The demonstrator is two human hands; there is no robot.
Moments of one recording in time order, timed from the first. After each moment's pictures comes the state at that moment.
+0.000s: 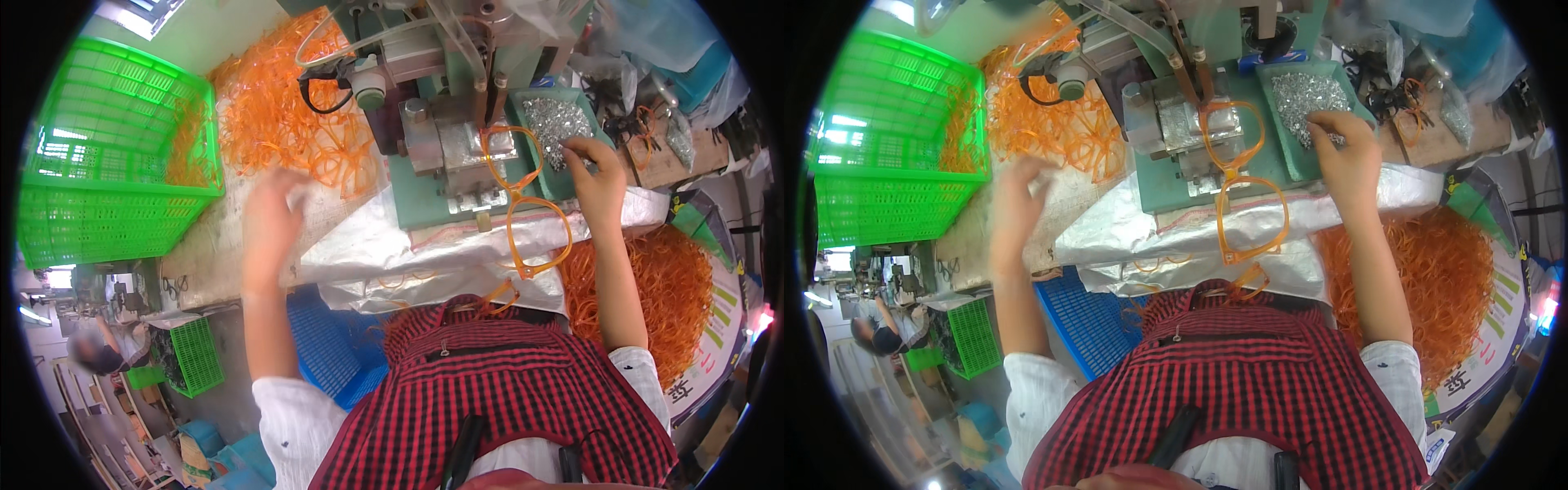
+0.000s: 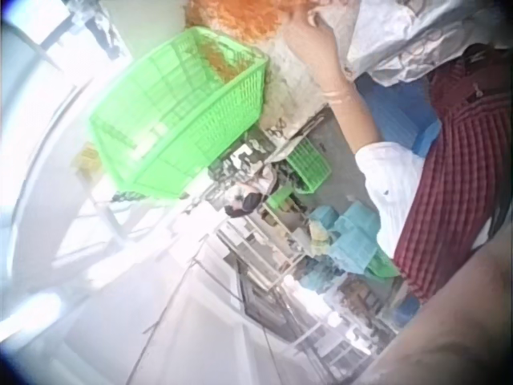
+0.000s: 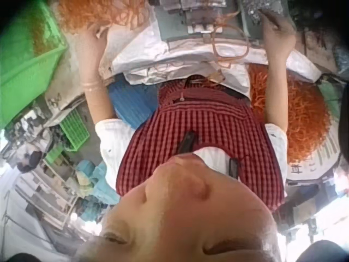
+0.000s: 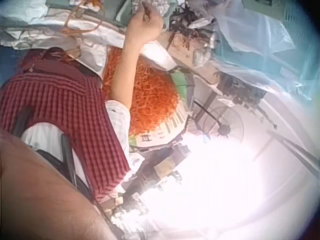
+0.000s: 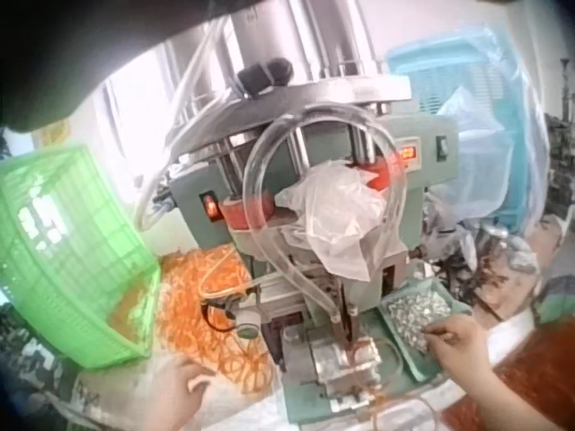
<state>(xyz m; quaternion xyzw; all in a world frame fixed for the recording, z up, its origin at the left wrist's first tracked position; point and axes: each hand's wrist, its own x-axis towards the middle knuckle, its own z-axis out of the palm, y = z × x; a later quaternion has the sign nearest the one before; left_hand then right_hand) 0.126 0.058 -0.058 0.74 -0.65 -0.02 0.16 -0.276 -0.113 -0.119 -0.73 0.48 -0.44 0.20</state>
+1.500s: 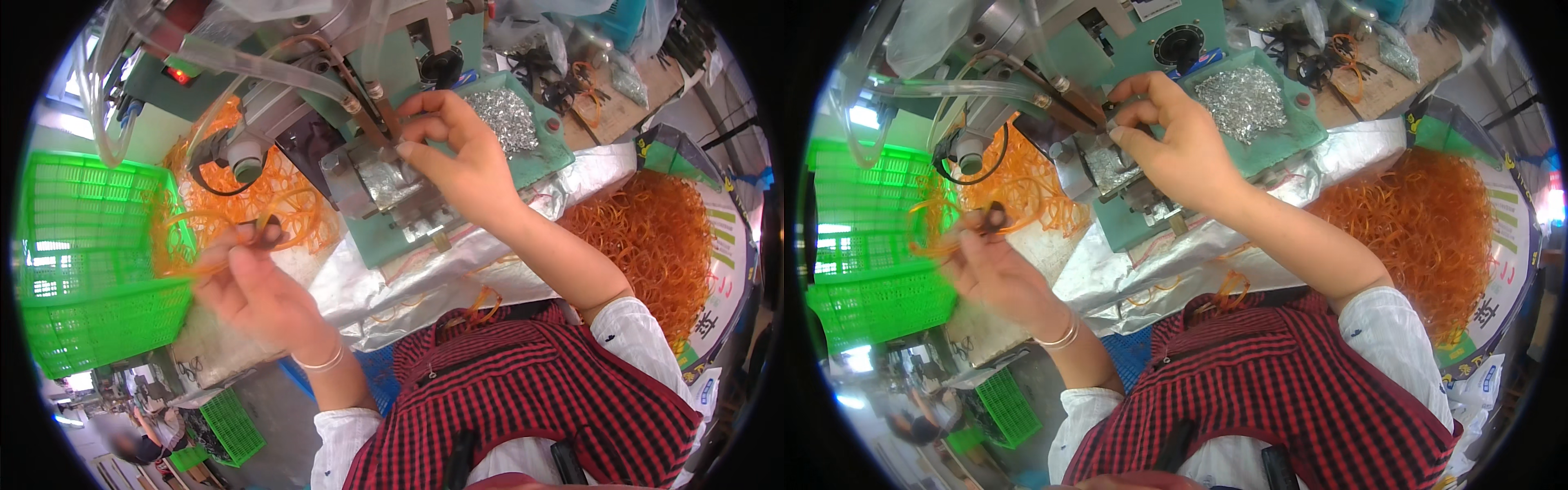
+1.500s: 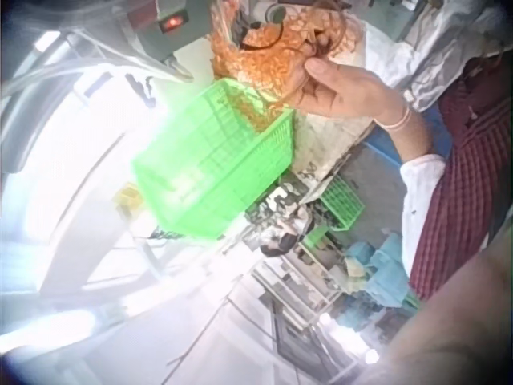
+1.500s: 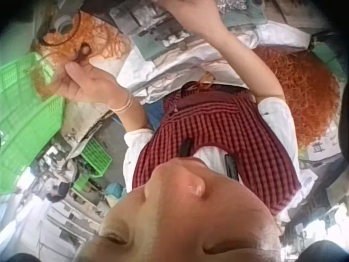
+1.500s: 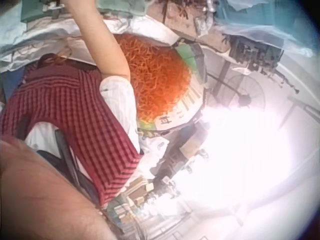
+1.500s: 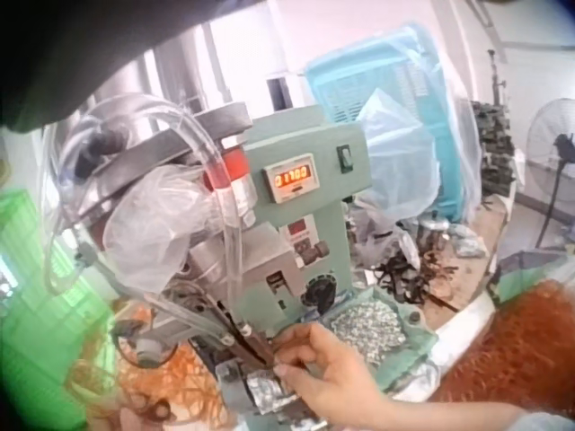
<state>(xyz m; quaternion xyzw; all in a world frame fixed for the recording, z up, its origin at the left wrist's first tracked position) 0.017 0.020 -0.038 0.39 -0.48 -0.08 0.78 -0.177 -0.088 -0.060 -0.62 0.33 -0.51 0.50</state>
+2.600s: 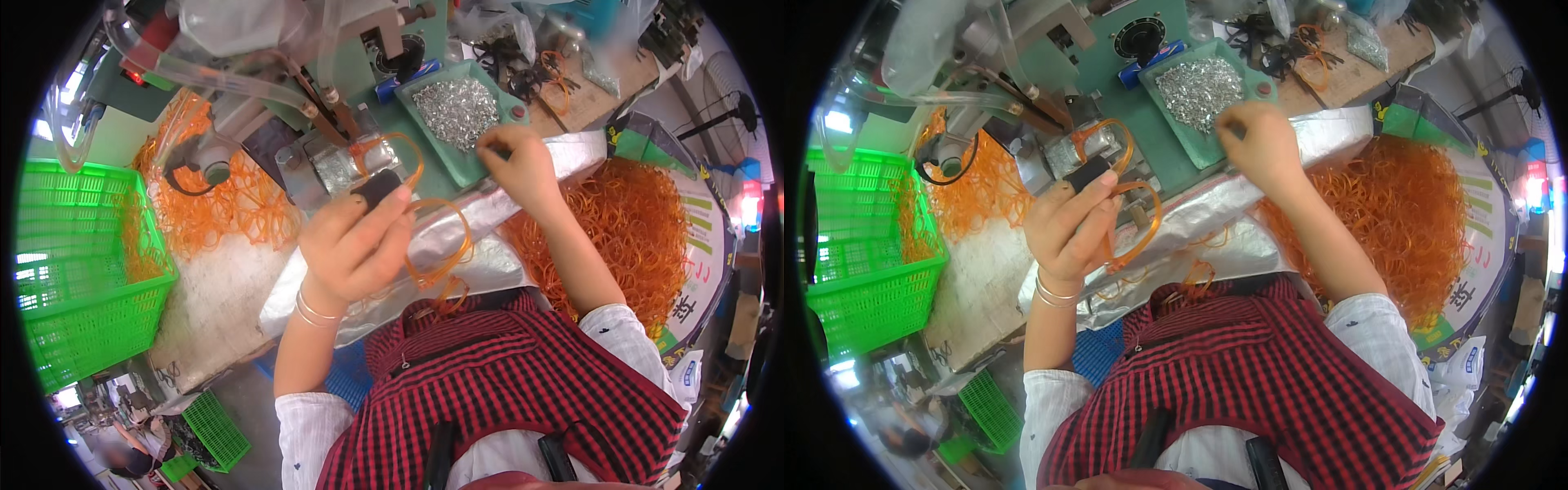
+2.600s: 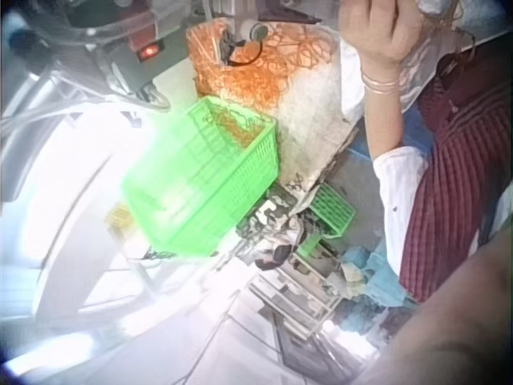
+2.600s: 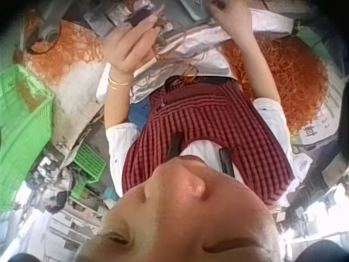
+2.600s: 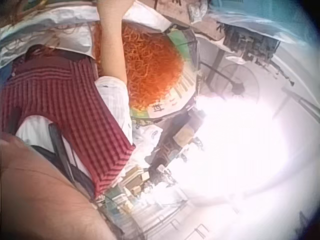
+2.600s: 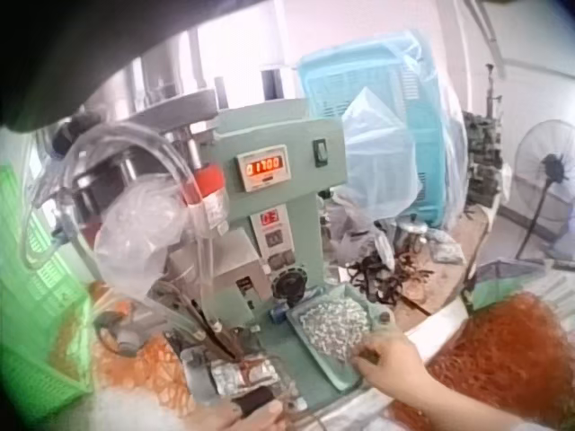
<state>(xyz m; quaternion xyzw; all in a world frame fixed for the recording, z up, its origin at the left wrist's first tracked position) -0.040 -0.016 -0.070 0.28 -0.82 0.21 0.45 -0.295 -0.093 -0.117 -0.74 0.55 -0.34 0.19</state>
